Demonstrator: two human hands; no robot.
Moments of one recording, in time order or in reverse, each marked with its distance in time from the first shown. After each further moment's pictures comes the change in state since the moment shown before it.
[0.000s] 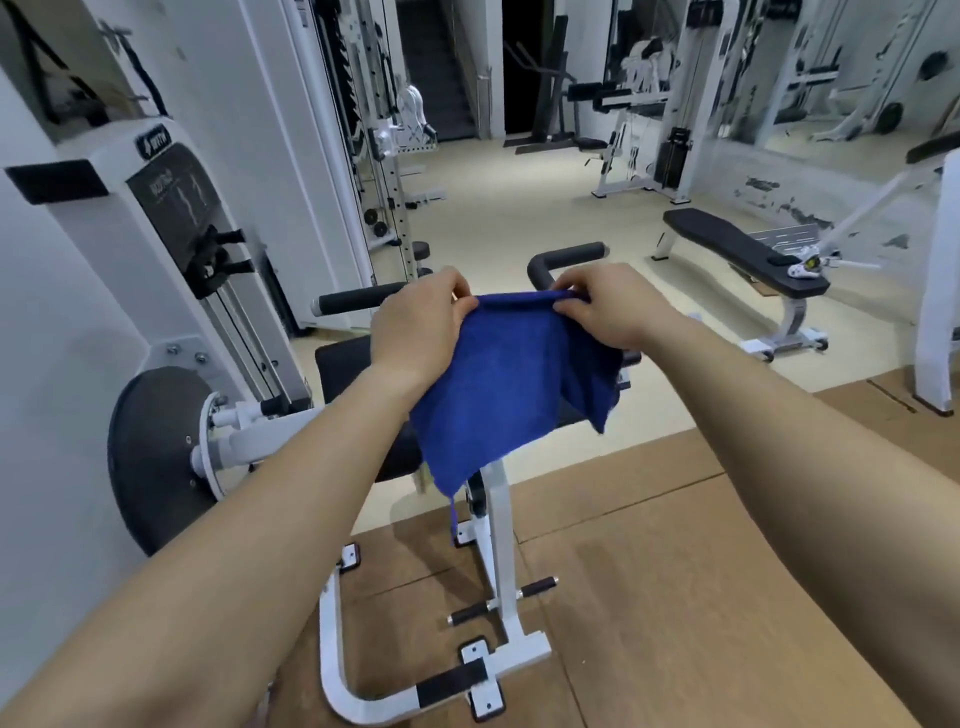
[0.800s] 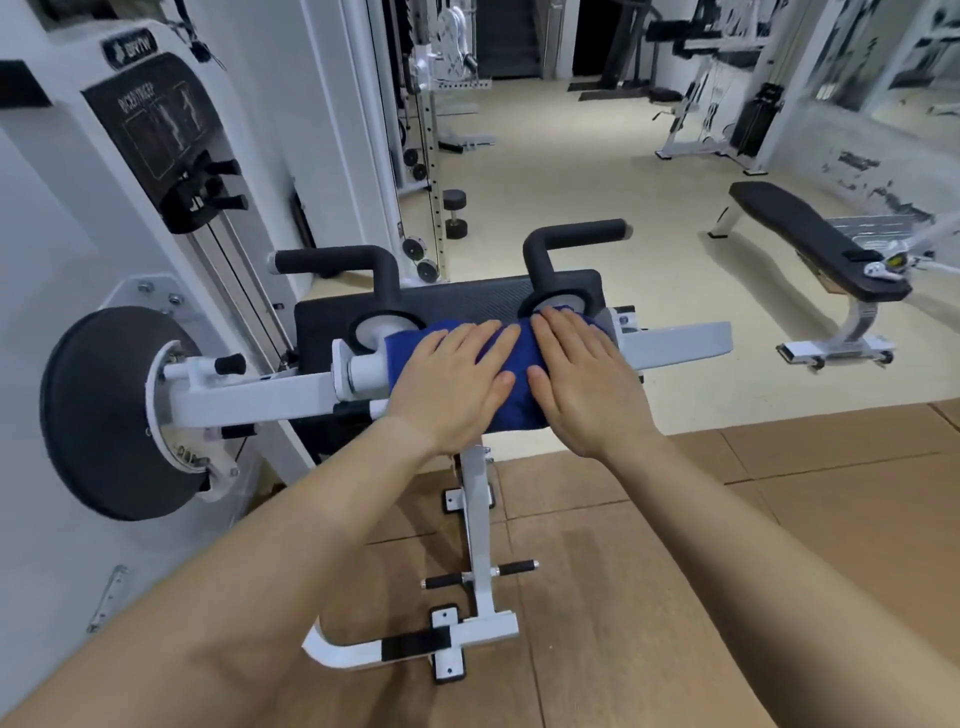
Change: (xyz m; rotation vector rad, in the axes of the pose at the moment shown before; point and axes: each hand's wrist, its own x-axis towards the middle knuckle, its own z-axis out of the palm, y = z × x) left_hand -0.020 0.030 0.115 0.414 -0.328 0.221; right_hand -0.005 0.083 0.105 -0.260 0.072 -0.235
